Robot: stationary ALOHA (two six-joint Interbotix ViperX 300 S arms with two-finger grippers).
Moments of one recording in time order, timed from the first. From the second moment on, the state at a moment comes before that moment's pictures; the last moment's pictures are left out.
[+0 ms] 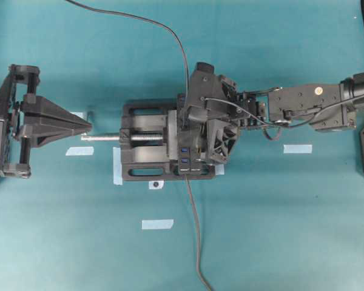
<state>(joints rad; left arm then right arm) -0.02 -0.78 1.01 0.01 -0.03 -0.04 -0.08 0.09 0.59 -0.13 0.06 0.25</state>
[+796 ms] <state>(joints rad) -0.02 -0.78 1.01 0.01 -0.03 -0.04 -0.08 0.08 0.59 -0.13 0.07 0.25</state>
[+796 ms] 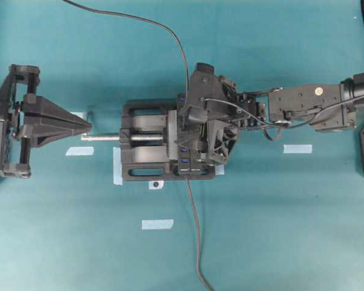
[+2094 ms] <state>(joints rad) -0.02 -0.78 1.02 0.01 -0.03 -0.05 -0.08 -0.24 0.79 -0.13 0.10 0.25</state>
